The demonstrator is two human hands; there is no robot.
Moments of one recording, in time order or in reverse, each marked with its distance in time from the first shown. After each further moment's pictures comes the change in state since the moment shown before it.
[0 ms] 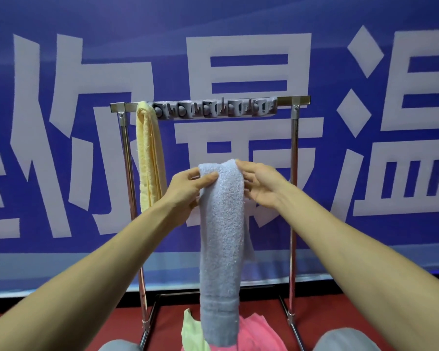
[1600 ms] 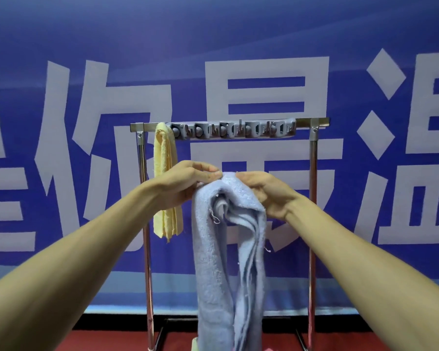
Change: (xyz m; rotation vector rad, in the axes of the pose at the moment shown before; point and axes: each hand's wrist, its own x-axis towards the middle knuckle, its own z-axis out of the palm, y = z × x) left_hand 0.027 0.068 -0.043 0.257 -0.279 -0.021; right_hand 0.032 -0.020 0.013 -0.206 -0.492 -0.117
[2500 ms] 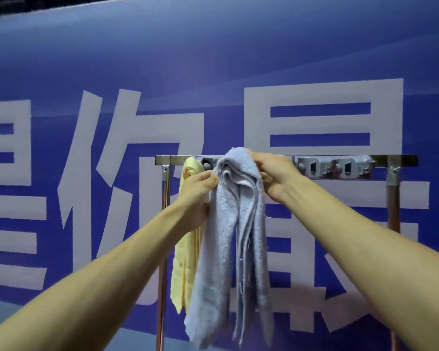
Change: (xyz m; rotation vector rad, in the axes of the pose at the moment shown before) left_hand 0.122 -0.018 -0.090 -0.334 0.455 0.210; right_hand 0.194 -0.068 -0.005 0.087 0.477 -0.170
